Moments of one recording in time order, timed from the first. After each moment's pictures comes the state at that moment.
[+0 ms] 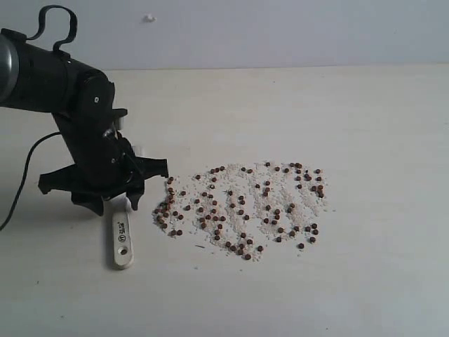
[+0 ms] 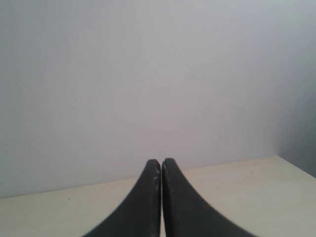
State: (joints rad) left arm -0.53 1.98 -1.16 0.07 0.77 -0.71; right arm -0.14 0.01 -0.01 -0.16 -0.04 0.23
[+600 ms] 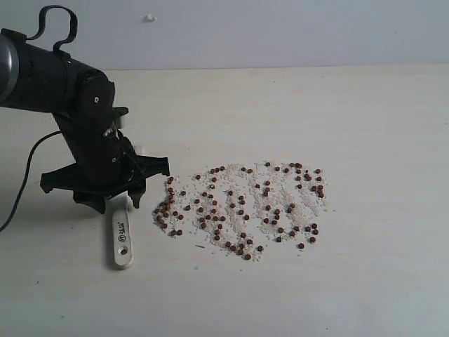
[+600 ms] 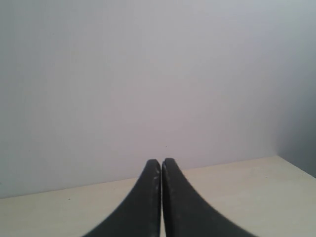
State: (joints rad) left arm -0.53 1.98 -1.16 0.07 0.76 -0.71; right arm -0.14 0.01 -0.01 -0.16 -0.04 0.23
